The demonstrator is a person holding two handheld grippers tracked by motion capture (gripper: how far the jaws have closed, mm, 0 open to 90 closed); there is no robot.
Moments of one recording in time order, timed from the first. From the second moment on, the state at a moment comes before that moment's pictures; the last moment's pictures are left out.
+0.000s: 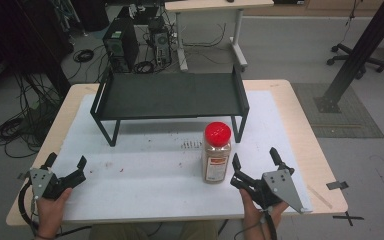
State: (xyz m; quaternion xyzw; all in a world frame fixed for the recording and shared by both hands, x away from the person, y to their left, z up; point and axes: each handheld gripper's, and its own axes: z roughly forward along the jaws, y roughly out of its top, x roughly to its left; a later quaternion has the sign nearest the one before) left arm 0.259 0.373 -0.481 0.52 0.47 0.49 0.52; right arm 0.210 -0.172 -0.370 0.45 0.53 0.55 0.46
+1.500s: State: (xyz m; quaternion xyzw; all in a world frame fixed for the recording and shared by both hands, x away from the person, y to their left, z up) left arm 0.258 0.373 -0.482 0.52 0.46 0.49 0.53; right arm 0.214 -0.099 -0.389 0.47 0.56 0.53 0.43
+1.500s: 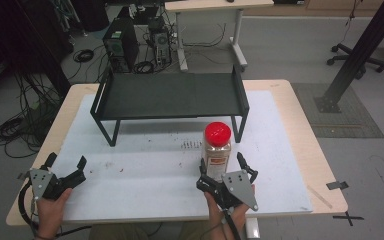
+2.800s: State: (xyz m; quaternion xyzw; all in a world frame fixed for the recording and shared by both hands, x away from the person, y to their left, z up) left arm 0.257 0.373 -0.482 0.52 0.46 0.49 0.53; right arm 0.220 -0.088 -0.419 0.50 0.57 0.49 0.42
